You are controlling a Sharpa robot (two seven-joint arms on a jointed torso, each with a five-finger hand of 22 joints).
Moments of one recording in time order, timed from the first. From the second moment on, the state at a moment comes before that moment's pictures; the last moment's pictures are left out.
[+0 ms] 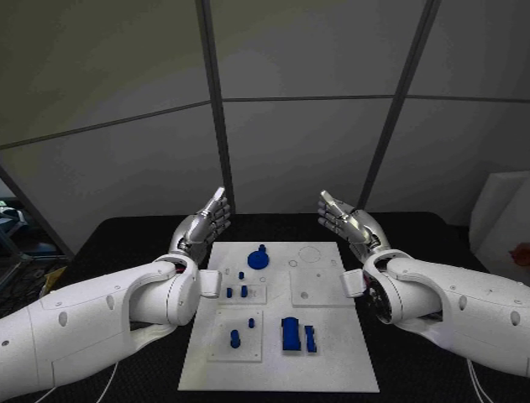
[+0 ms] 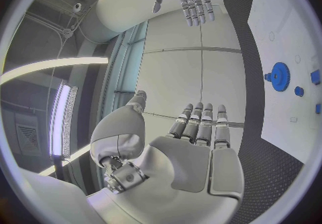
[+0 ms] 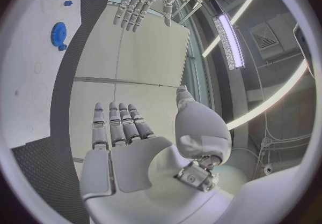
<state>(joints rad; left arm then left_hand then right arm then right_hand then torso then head) 1.05 -0.77 0.01 1.52 0.02 -0.60 0.46 0.55 -0.01 0.15 0.01 0.02 0.36 0.03 0.01 0.00 0.36 0.04 0.10 0.00 0.35 0.02 0.06 0.00 0.19 0.26 0.11 0.01 0.23 1.05 -0.77 0.01 1.52 -0.19 -0.61 0.41 0.64 0.00 -0.01 0.03 0.01 0.37 0.05 0.01 0.06 0.40 0.02 0.01 0.06 0.40 0.01 0.02 0.13 0.10 0.33 0.10 0.09 0.10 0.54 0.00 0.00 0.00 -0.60</state>
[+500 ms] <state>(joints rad) 1.05 -0.78 0.00 1.57 0.01 -0.74 0.49 0.30 0.00 0.06 0.00 0.01 0.20 0.00 0.00 0.00 0.20 0.00 0.01 0.00 0.19 0.00 0.01 0.00 0.19 0.14 0.01 0.01 0.12 1.05 -0.78 0.00 1.57 -0.02 -0.74 0.49 0.36 0.00 0.00 0.01 0.01 0.20 0.00 0.00 0.01 0.22 0.00 0.01 0.01 0.22 0.00 0.00 0.03 0.02 0.18 0.01 0.01 0.01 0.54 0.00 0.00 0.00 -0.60</state>
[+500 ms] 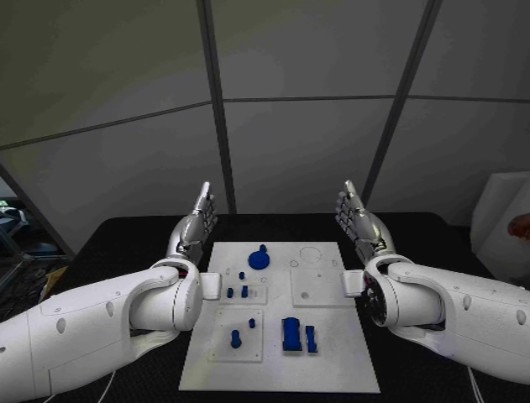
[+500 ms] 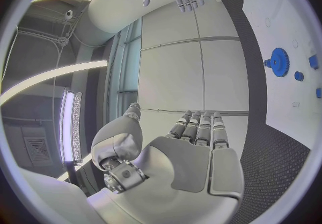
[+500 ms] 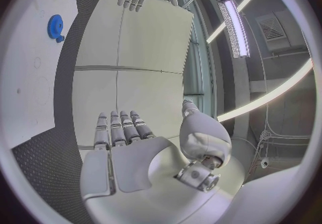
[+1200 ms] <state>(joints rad) 1.05 -0.78 0.00 1.57 0.01 -0.77 0.50 0.01 0.00 0.01 0.00 0.00 0.00 0.00 0.01 0.00 0.00 0.00 0.01 0.00 0.01 0.00 0.01 0.00 0.19 0.00 0.00 0.01 0.00 1.05 -0.78 0.00 1.57 0.00 -0.76 0.50 0.15 0.00 0.00 0.01 0.01 0.08 0.00 0.00 0.00 0.10 0.00 0.00 0.00 0.10 0.00 0.00 0.00 0.01 0.06 0.00 0.01 0.00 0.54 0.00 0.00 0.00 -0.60</state>
